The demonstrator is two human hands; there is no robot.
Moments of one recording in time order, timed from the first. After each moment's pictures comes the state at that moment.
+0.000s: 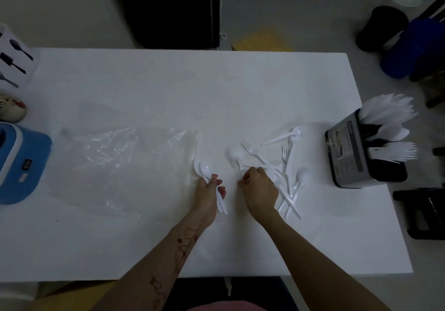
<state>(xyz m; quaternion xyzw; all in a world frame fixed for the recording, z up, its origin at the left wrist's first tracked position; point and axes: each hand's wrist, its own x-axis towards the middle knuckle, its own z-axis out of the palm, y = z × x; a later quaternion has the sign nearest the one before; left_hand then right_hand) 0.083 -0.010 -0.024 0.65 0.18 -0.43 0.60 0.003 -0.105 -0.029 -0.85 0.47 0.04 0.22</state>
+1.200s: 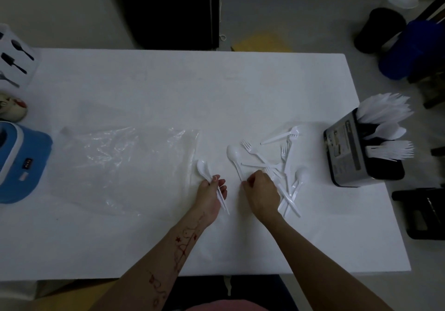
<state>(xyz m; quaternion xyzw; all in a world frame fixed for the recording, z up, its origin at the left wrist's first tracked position) 0.079 -0.010 -0.014 0.55 0.25 -0.46 0.65 -0.012 -0.106 -0.033 -0.81 0.50 0.05 0.29</state>
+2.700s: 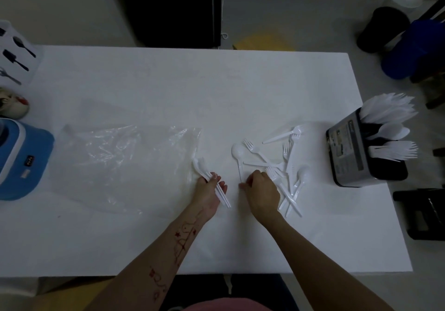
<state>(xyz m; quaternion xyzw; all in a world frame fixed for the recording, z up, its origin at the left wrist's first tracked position) 0.088 -0.008 -0.022 0.53 0.28 -0.46 0.66 -0.009 -0.101 -0.029 -0.82 0.49 0.07 0.27</state>
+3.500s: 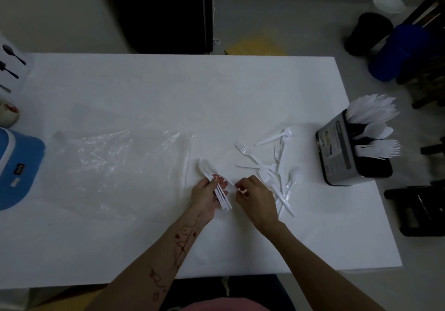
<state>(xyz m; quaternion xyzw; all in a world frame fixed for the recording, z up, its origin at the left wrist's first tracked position) 0.080 -0.009 -0.020 0.57 0.21 -0.48 0.63 -0.037 -0.100 -0.027 -0.88 0.35 -0.04 0.31</state>
